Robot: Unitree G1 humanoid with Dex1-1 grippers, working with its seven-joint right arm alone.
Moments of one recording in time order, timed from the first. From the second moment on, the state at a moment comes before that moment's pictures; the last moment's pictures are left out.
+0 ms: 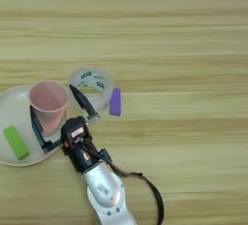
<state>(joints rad) 0.22 -0.04 0.34 -0.02 -0.08 -0.53 0.20</state>
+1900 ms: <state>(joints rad) 0.25 -0.23 0.32 -0.02 -0.10 -0.49 0.40</state>
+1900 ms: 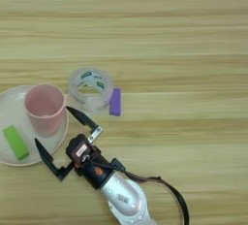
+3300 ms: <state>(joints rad) 0.12 -0.21 -0.05 -0.12 0.05 0.13 0.11</state>
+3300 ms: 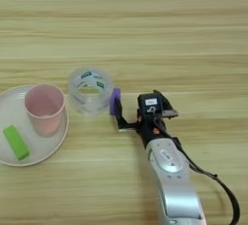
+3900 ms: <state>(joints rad) 0.18 -0.22 0.01 -0.14 -0.04 0.12 0.17</state>
